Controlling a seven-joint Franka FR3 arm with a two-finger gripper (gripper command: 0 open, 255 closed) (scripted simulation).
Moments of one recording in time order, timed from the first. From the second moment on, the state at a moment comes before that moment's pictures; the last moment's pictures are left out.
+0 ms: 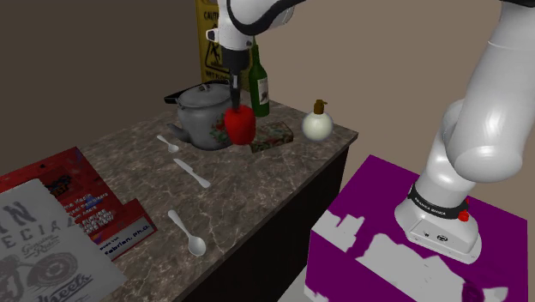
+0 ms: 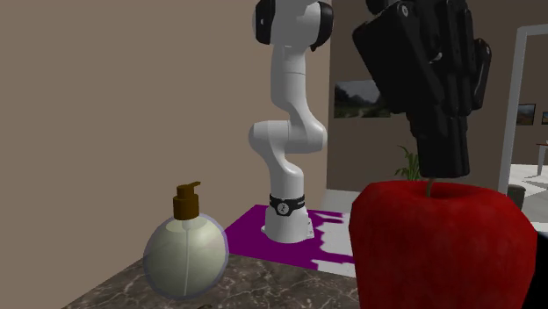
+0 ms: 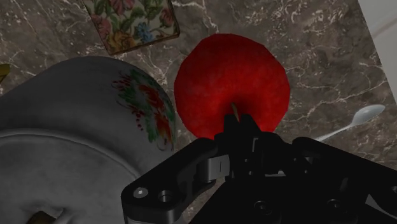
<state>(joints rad) 0.26 0.03 0.10 -1.87 0.08 2.05 -0.49</state>
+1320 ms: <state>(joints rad) 0.11 0.01 -0.04 -1.64 0.11 1.77 -0.77</state>
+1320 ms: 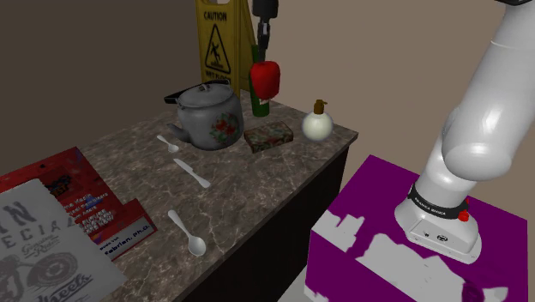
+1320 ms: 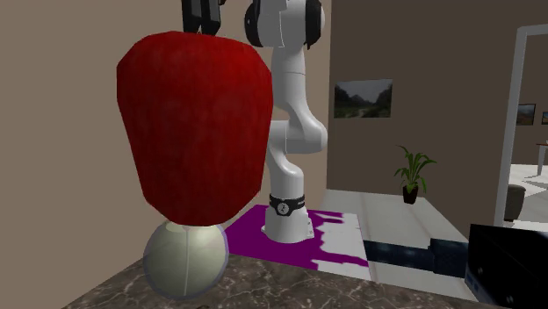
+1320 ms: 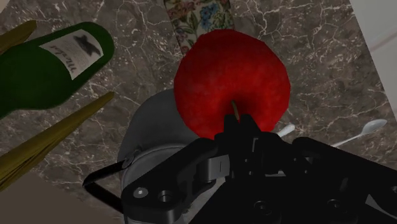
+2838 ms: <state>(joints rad) 0.11 0.02 -0.04 -1.93 0.13 2.07 -0.81</state>
